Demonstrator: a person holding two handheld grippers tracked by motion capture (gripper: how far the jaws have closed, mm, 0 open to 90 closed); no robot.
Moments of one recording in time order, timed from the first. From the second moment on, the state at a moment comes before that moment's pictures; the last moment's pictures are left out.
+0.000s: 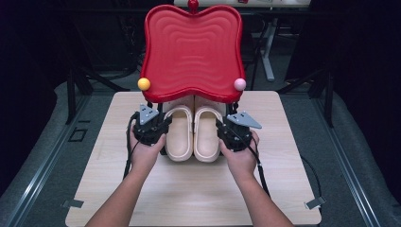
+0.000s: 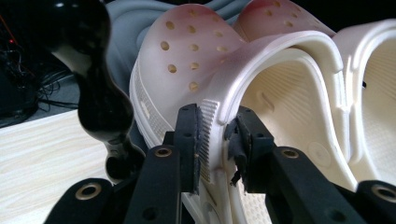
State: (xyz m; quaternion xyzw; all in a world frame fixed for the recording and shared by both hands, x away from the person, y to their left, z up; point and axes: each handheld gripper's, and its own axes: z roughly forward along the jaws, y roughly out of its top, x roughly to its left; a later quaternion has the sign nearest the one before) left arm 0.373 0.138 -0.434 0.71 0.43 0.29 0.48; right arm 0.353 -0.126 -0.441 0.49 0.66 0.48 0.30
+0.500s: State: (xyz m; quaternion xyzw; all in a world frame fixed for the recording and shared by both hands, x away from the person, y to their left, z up) left arm 0.371 0.141 -0.444 0.70 0.44 0.26 0.50; right arm 0.351 -0.126 -0.446 0.47 0.68 0.48 0.30
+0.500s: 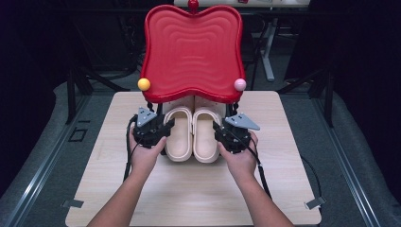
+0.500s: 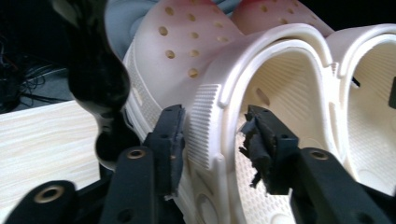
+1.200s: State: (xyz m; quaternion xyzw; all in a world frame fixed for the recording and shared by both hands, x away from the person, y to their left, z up) left arm 0.350 0.147 -0.441 0.71 0.43 0.26 0.50; right arm 0.328 -0.136 -0.443 0.44 0.69 0.48 0.31
